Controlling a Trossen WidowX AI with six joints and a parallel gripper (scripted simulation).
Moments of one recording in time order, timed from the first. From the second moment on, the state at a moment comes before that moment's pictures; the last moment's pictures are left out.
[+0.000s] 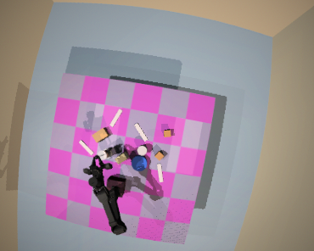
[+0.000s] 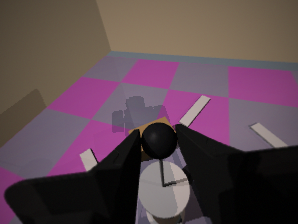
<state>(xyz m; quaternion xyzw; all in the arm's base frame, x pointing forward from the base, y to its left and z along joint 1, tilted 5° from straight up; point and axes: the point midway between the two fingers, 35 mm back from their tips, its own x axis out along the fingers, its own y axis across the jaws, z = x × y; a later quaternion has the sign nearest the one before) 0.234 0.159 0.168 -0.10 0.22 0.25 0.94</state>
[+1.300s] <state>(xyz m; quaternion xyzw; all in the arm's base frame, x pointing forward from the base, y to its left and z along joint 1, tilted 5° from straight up) 0.261 0.170 0.122 -0.09 0.19 0.26 0.94</state>
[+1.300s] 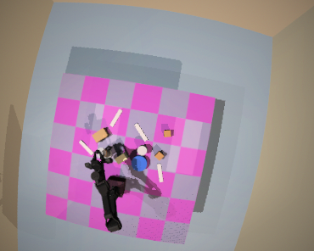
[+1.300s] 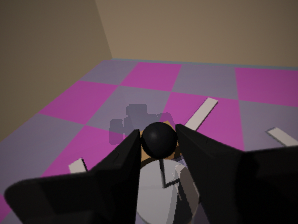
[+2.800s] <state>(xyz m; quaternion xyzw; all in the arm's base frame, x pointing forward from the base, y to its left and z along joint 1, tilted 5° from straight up) 0.274 0.176 0.096 -0.10 0.23 0.25 0.93</state>
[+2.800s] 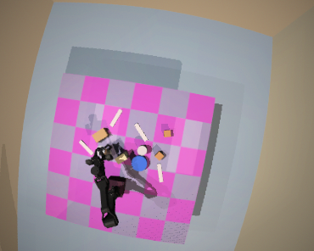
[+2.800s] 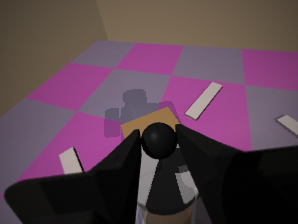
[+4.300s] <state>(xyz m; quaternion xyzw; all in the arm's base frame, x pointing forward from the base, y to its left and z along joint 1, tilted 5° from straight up) 0.278 0.179 0.092 -0.10 0.24 0.25 0.93</state>
